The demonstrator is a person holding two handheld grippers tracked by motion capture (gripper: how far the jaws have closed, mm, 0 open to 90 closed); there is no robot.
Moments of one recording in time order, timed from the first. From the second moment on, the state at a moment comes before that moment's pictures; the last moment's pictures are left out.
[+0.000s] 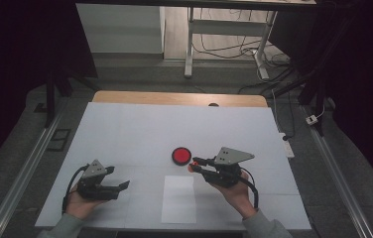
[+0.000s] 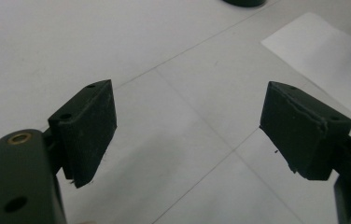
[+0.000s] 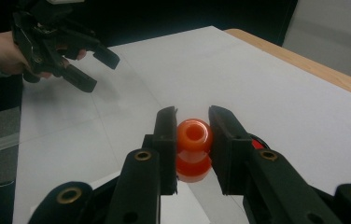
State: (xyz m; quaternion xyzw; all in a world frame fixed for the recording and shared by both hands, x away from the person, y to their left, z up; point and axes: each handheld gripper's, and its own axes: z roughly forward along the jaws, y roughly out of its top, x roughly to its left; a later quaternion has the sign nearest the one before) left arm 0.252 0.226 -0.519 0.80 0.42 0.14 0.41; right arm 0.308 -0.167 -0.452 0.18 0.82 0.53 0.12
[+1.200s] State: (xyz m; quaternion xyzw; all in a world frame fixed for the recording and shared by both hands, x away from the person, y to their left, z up) left arm 0.279 0.144 -0.484 0.83 0.33 0.12 0.43; right arm 0.314 -0.163 -0.454 0.19 0.81 0.54 0.11
